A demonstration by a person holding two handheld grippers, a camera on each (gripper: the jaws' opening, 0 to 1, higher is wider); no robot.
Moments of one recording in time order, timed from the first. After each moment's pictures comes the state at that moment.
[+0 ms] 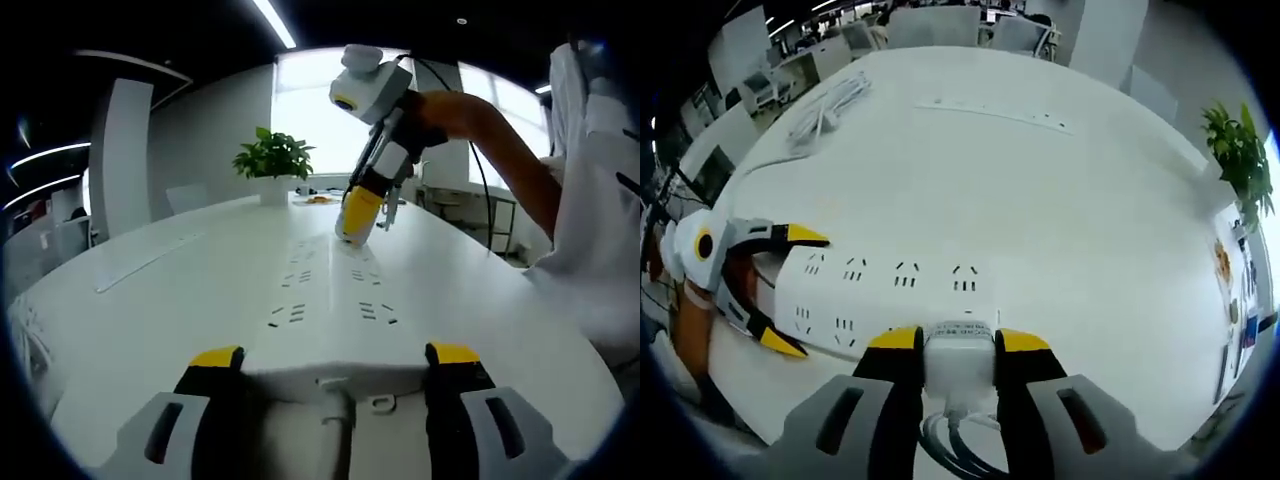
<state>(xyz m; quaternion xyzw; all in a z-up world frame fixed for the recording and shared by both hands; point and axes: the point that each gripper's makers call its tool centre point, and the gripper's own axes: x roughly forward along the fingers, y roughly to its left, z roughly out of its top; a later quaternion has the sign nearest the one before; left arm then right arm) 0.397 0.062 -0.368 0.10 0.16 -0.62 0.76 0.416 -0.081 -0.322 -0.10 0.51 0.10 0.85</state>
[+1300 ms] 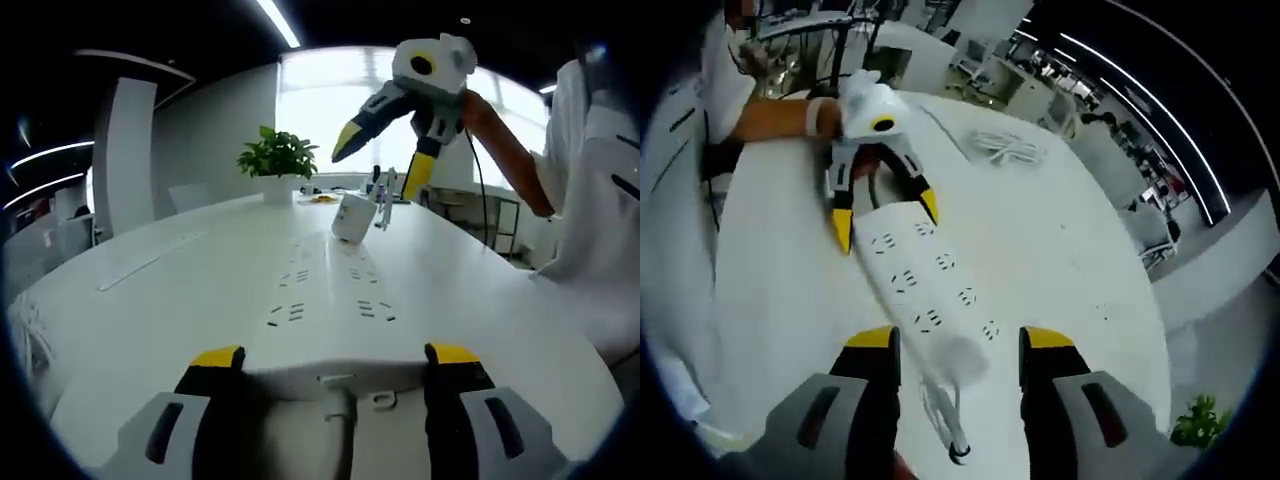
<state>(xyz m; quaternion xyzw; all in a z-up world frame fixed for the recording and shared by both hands) 0.405 0.066 -0.371 0.10 0.16 -0.61 0.77 0.403 -0.054 -0.277 -0.47 0.27 0.39 0.74</state>
